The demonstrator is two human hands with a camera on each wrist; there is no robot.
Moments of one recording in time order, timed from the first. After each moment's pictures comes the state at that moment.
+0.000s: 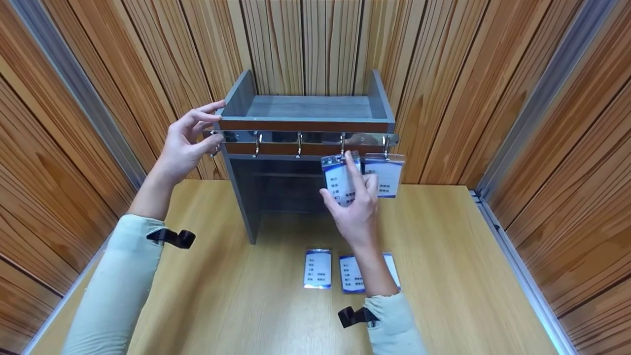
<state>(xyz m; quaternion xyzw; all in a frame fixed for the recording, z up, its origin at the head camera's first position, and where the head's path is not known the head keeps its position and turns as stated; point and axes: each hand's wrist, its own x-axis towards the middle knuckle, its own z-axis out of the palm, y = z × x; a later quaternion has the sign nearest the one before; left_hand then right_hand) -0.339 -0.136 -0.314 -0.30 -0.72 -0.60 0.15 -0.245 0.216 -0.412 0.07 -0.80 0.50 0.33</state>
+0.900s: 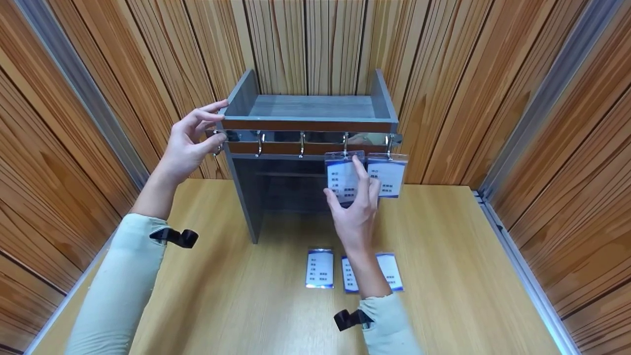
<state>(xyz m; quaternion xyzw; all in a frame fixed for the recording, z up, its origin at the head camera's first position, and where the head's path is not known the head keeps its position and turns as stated) -0.338 -0.135 -0.313 -0.30 -0.72 -0.61 0.15 -0.250 0.203 -0.427 0.05 -0.77 0.50 0.40</state>
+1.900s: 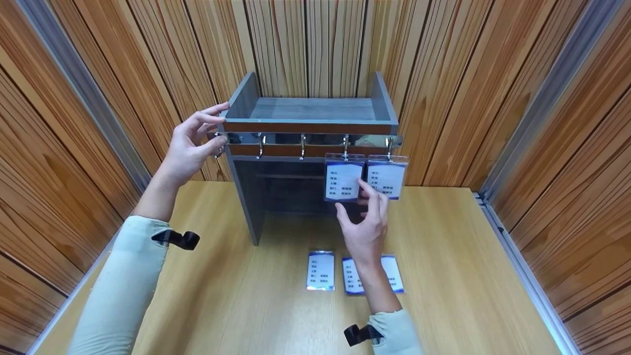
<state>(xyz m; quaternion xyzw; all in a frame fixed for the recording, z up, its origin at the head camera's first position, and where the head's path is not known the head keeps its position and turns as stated) -0.338 -0.135 -0.314 -0.30 -0.72 -0.60 0.15 -0.237 0.219 -0.454 0.02 -0.77 0.49 0.40</state>
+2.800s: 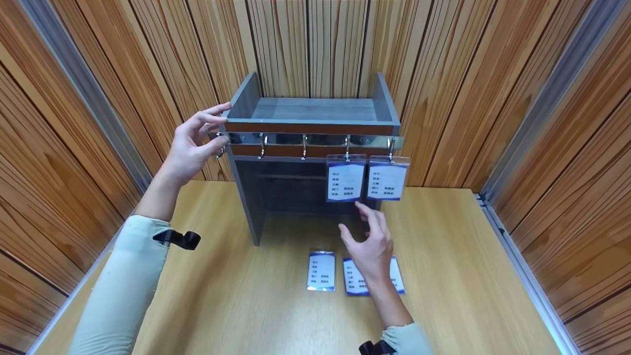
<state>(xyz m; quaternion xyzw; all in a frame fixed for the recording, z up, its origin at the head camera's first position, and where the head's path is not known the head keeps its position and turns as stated) -0.338 -0.133 -0.313 -0.29 -0.73 -0.60 0.15 -0.229 0.244 -0.493 0.06 -0.80 0.46 0.37</state>
